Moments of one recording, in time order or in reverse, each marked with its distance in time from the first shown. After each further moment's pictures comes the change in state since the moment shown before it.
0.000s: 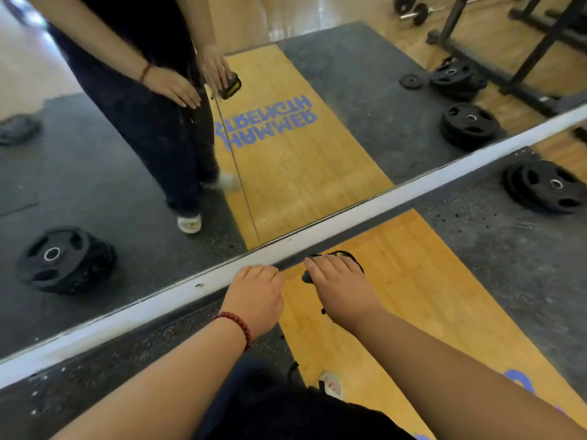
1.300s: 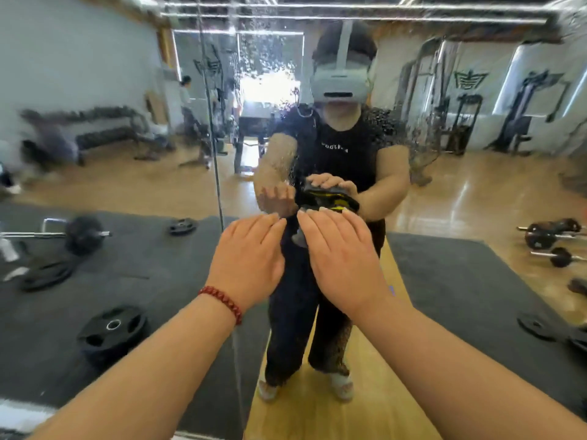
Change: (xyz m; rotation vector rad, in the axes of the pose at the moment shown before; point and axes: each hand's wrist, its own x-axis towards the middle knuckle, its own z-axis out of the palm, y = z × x) left_hand 0.183 -0.013 -0.318 0.296 1.032 -0.485; right_hand 0.281 0.174 -0.295 -0.106 1.056 -0.616
